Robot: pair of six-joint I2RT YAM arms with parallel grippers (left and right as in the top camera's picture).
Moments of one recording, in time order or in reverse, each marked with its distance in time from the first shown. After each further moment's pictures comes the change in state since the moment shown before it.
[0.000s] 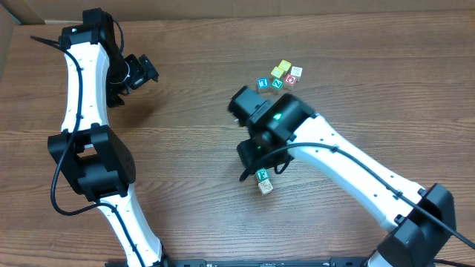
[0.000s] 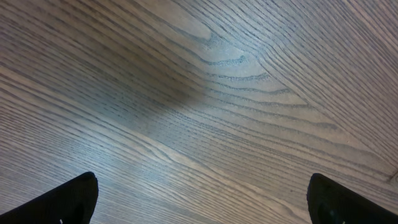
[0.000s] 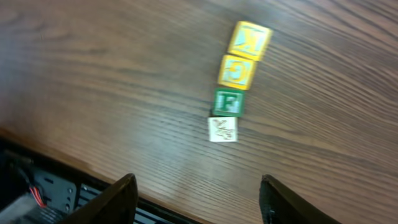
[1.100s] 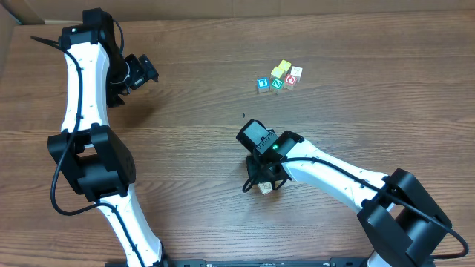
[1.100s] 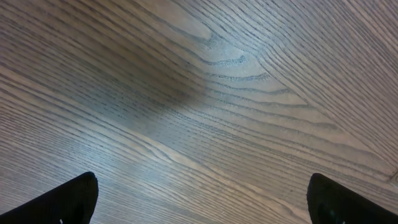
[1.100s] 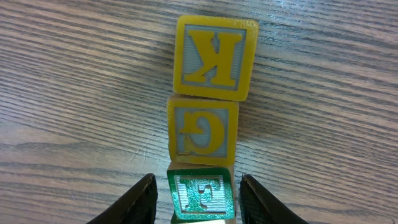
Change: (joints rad) left arm 0.000 0.000 0.000 0.000 0.000 0.000; right arm 0.014 0.019 -0.492 0.577 0.085 0.200
